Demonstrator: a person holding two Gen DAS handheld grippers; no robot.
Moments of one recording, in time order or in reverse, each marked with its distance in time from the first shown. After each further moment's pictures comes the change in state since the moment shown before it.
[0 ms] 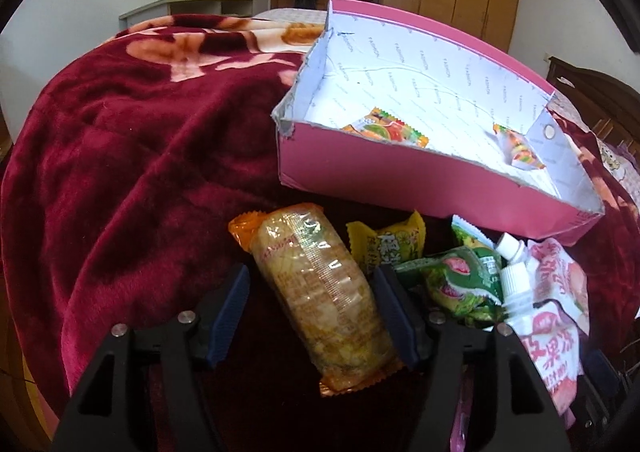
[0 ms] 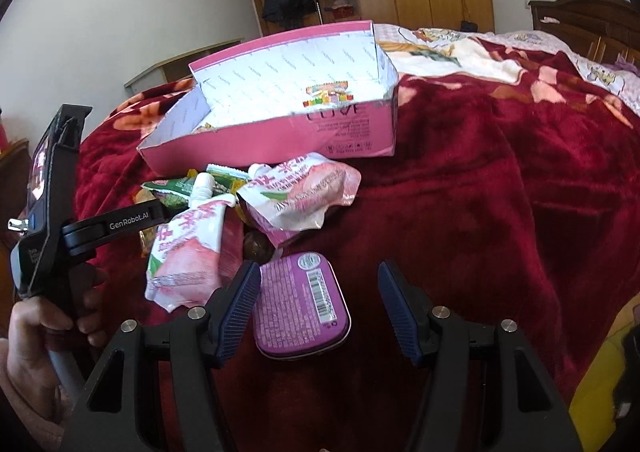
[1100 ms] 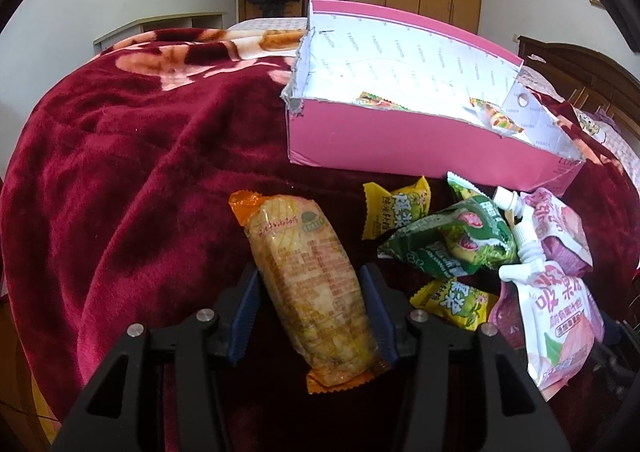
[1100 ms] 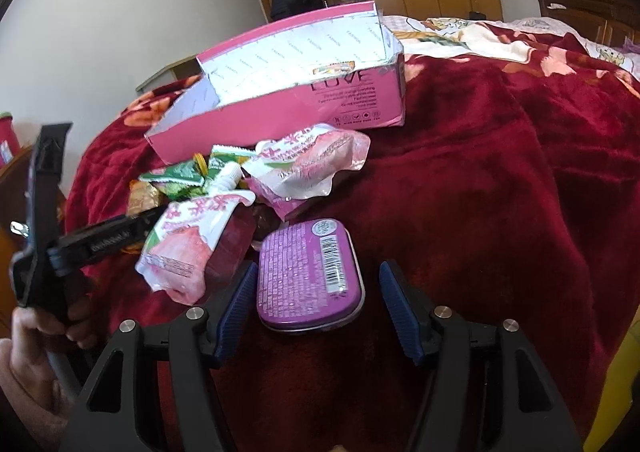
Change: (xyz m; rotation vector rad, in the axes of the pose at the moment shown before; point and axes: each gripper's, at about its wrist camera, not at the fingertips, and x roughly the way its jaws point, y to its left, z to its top) left arm -0.006 0.019 -0.018 0.121 -0.029 -0.060; right arm 0.012 0.001 -0.020 -0.010 -0.001 0.042
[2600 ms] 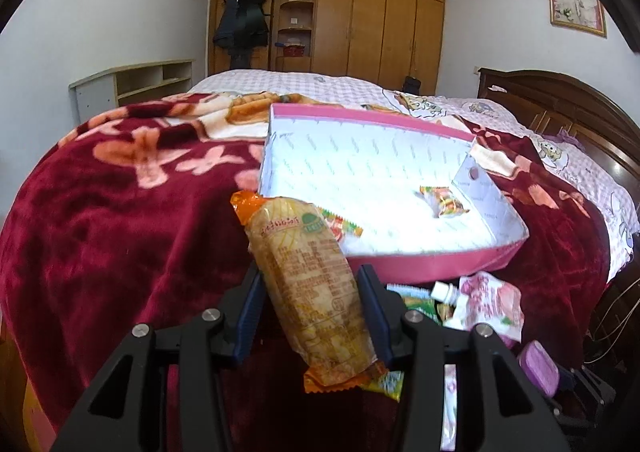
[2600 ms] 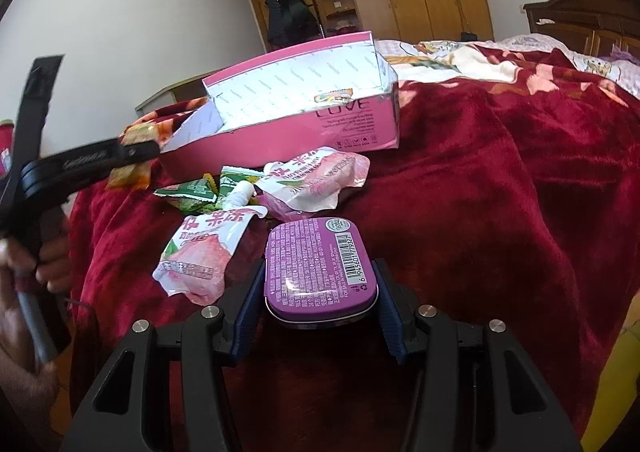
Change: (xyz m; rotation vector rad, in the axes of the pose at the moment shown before) left arm -0.046 -0.009 0.063 0.059 -0.174 -0.125; right arm -0.025 0.004 -0.005 0.019 -0.105 -0.005
